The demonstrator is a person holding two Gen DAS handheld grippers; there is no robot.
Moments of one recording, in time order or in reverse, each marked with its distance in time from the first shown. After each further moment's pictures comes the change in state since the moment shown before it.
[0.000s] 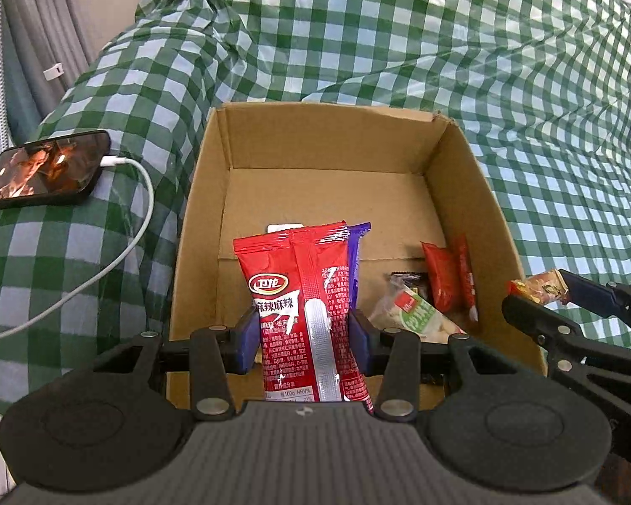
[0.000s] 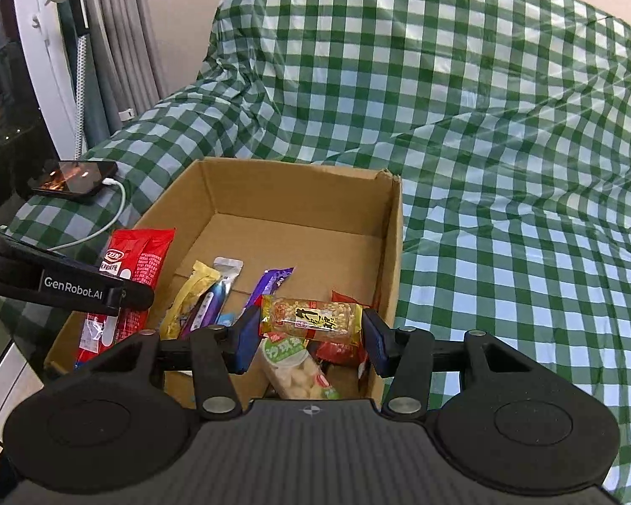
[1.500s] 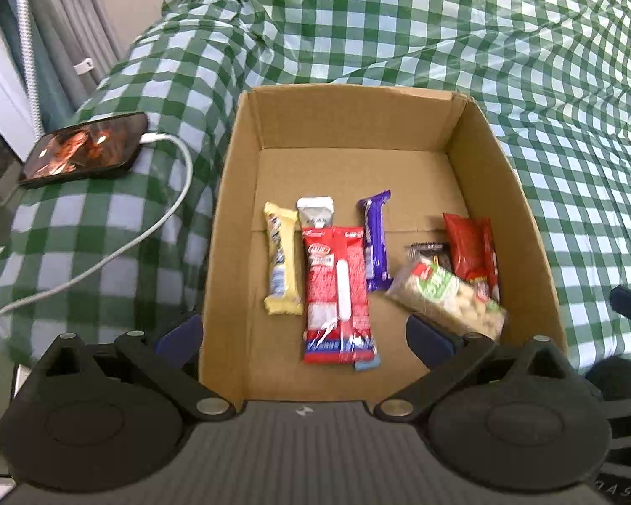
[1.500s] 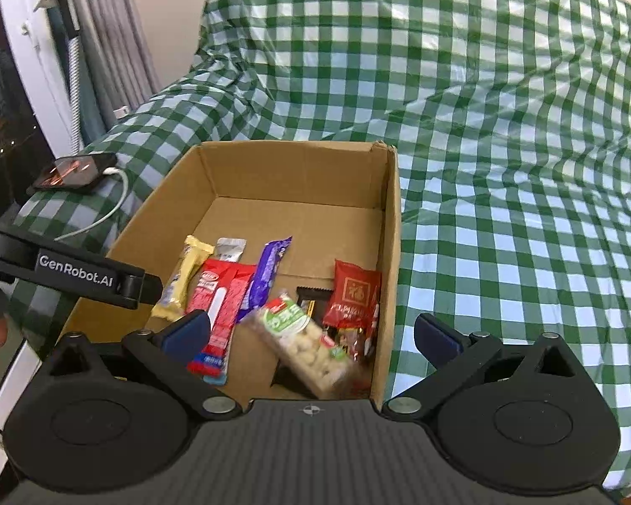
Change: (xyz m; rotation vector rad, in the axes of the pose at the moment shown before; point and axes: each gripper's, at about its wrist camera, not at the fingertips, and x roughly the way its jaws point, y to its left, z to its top) left arm -0.030 -0.006 -0.029 0.001 0.028 0.105; right arm -0.028 0.016 -0.028 0.030 0.007 -0.010
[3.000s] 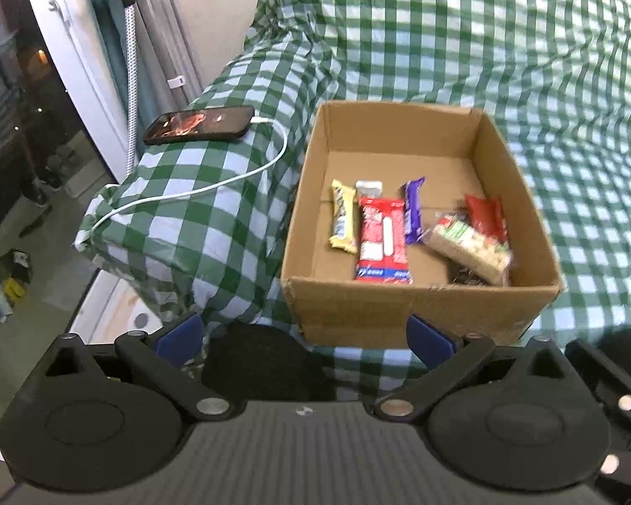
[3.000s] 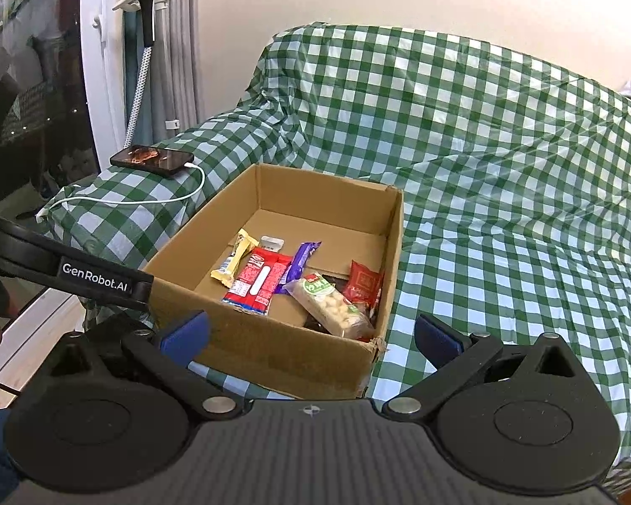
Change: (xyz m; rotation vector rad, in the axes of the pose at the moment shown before) left arm -0.097 0.001 -0.119 -0.072 -0.145 0.161; right arm -0.123 0.043 -0.074 -0.137 -0.146 -0.026
